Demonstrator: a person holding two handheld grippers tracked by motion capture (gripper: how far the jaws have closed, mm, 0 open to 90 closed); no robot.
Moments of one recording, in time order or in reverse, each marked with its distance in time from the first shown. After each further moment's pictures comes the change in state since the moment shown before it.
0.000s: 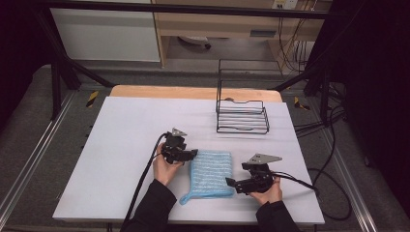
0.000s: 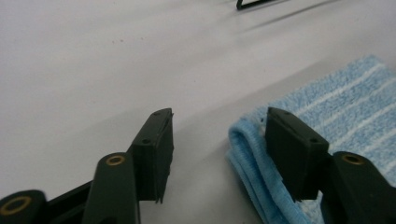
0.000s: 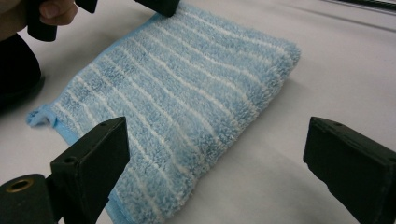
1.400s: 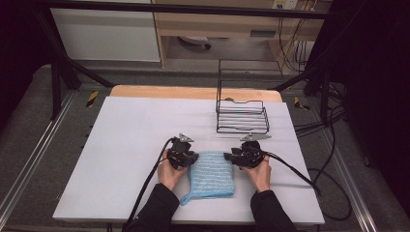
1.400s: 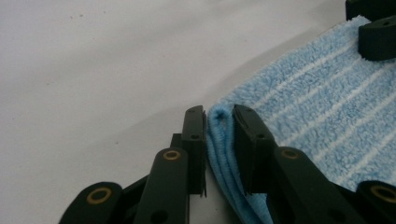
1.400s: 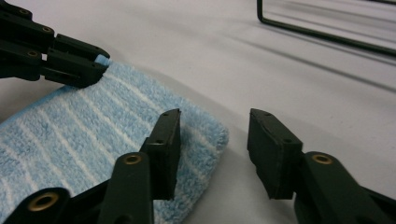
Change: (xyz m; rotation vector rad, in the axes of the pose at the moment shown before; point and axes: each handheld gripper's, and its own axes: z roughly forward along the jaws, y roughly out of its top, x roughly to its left) left arm -0.018 -0.008 0.007 0.043 0.014 0.059; right arm -0.042 0.040 0.048 0.023 -0.069 0.074
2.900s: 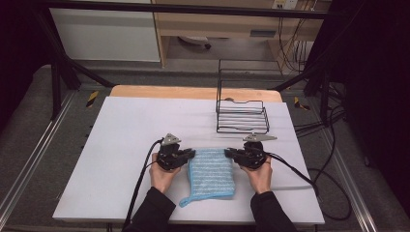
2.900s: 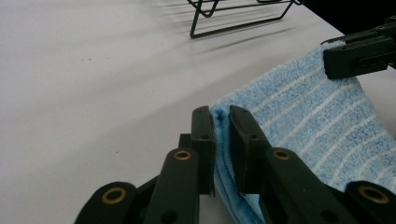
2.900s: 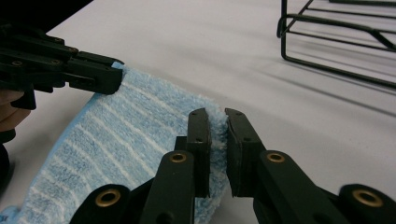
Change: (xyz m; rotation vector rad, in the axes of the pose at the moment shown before) left arm 0.010 -0.014 -0.037 -0.227 -0.134 -0.059; right arm 0.022 0.009 -0.028 -0.100 0.058 0.010
